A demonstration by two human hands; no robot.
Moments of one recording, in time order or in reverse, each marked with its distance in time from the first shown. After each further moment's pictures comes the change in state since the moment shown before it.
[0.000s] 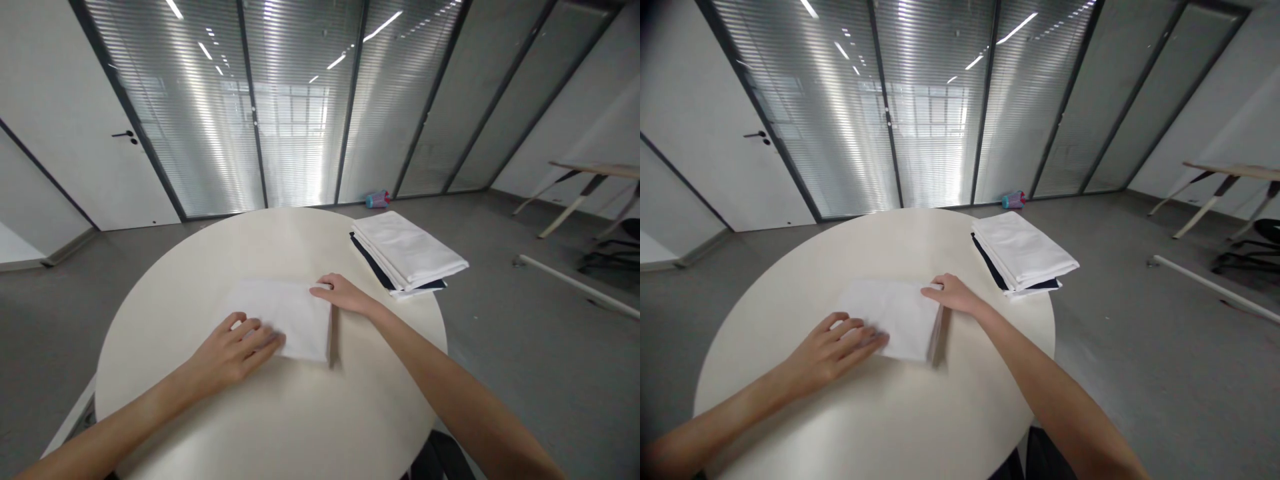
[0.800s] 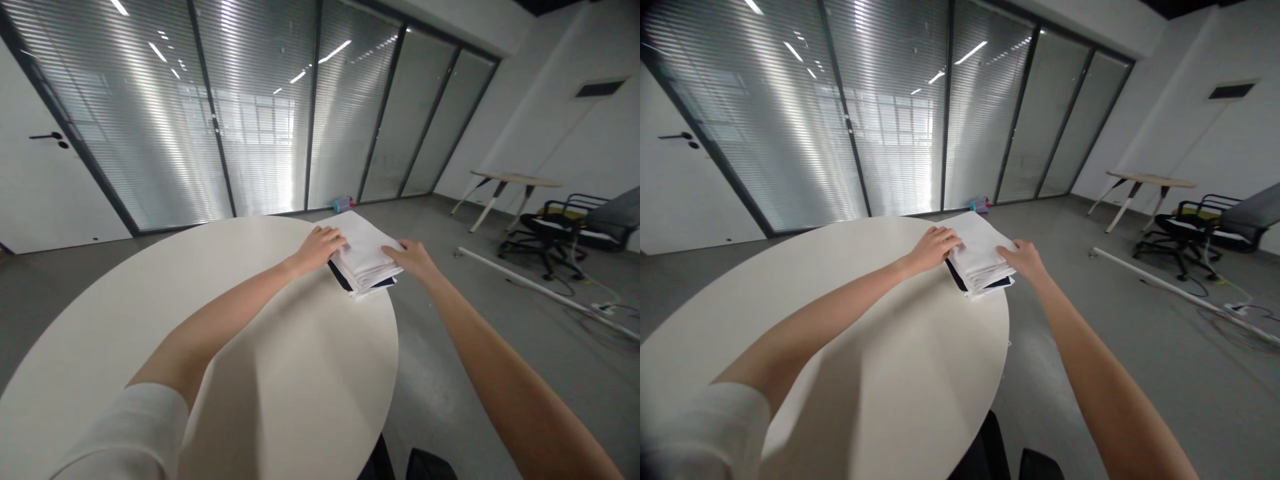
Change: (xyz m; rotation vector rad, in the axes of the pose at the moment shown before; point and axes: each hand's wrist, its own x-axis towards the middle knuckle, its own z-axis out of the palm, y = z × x) left_hand 0.299 -0.048 0.114 -0.200 0.152 -0.019; right_hand -0.085 0.105 -0.184 -0.155 0.781 0.513
